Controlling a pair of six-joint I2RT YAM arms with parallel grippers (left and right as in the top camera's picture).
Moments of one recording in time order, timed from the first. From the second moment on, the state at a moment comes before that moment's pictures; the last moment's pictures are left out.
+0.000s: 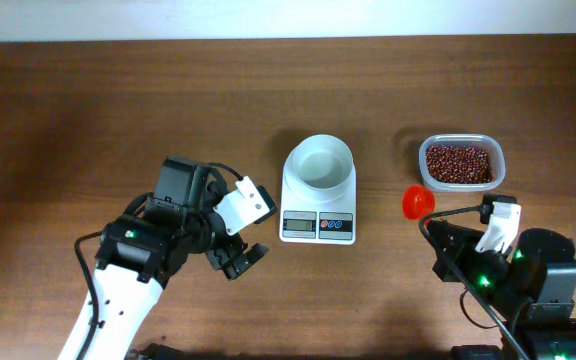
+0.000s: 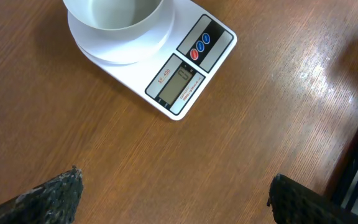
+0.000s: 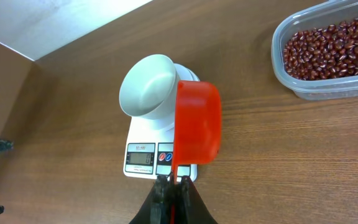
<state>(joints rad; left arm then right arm) -0.30 1.12 1.02 -0.98 0.37 0.63 0.01 0.57 0.71 -0.77 -0.38 0.39</state>
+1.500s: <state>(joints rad) -0.30 1.12 1.02 -0.98 0.38 0.63 0.01 0.95 0.79 -0.55 -0.69 0.42</state>
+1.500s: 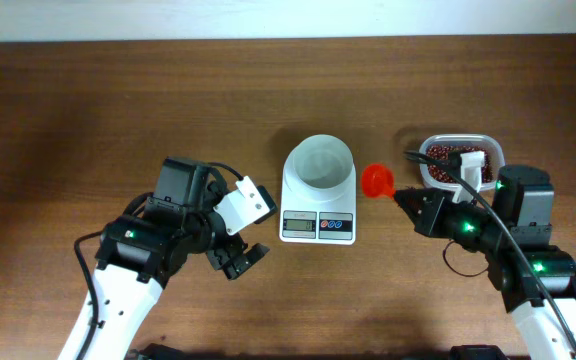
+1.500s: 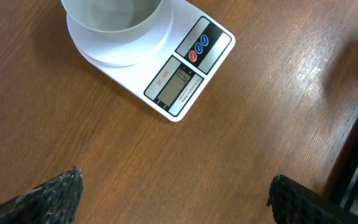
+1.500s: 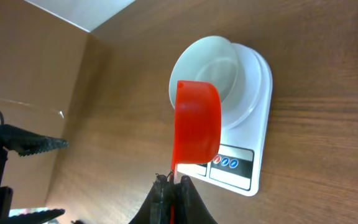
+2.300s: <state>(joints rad) -0.30 1.12 1.02 -0.98 0.38 0.63 0.01 0.96 0.95 -0.86 -0.19 0.02</state>
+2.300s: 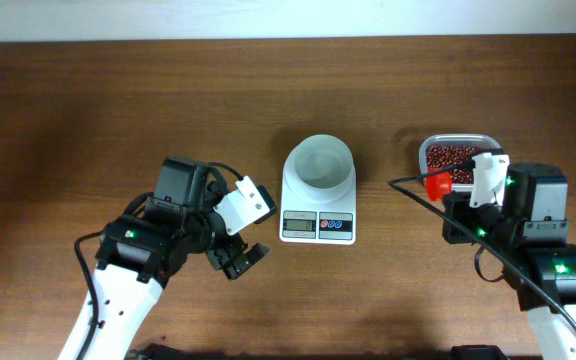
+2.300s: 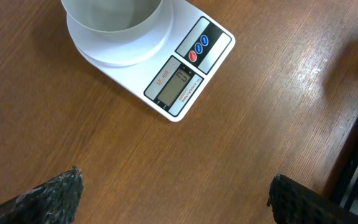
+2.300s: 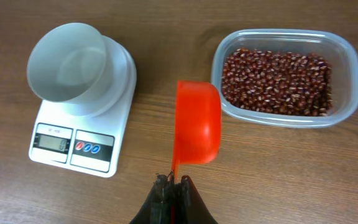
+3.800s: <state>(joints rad) -0.30 1.12 1.02 -0.98 0.38 0.63 -0.35 1.71 1.23 -0.80 -0.40 -0.11</state>
